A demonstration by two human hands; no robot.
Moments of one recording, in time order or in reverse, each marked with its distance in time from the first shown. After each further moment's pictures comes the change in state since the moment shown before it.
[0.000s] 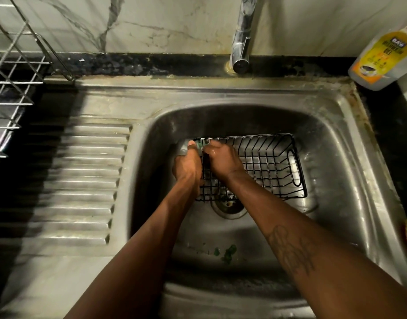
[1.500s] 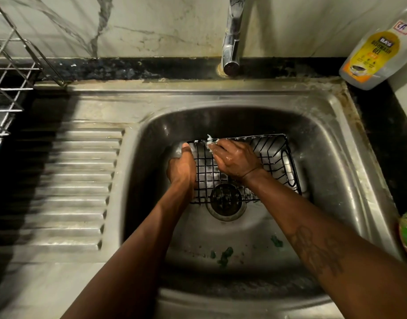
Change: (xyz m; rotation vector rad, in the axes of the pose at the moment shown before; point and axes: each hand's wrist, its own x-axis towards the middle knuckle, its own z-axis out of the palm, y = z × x) left_hand 0.026 -0.017 0.005 0.054 -0.007 0.055; right_hand 0.003 0.054 -0.028 -0.467 0.470 -0.726
